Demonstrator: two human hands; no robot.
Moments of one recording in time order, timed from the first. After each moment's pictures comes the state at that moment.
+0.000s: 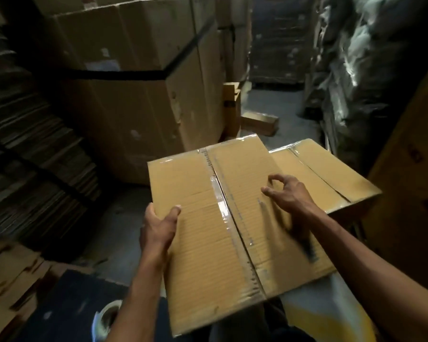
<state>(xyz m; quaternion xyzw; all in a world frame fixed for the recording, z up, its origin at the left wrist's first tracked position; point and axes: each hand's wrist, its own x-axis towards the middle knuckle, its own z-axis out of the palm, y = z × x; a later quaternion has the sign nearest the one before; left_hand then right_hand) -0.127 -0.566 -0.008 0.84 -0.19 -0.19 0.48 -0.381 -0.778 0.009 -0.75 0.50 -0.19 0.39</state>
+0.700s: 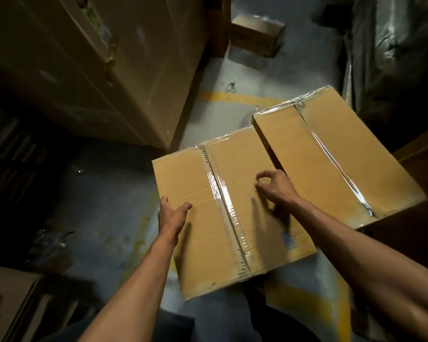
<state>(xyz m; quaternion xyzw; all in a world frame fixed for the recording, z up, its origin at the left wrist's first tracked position) -0.067 -0.941 -0.257 0.85 -0.06 -0.37 0.36 -0.303 -1.147 -0.235 -0.69 0.56 -0.01 0.47</state>
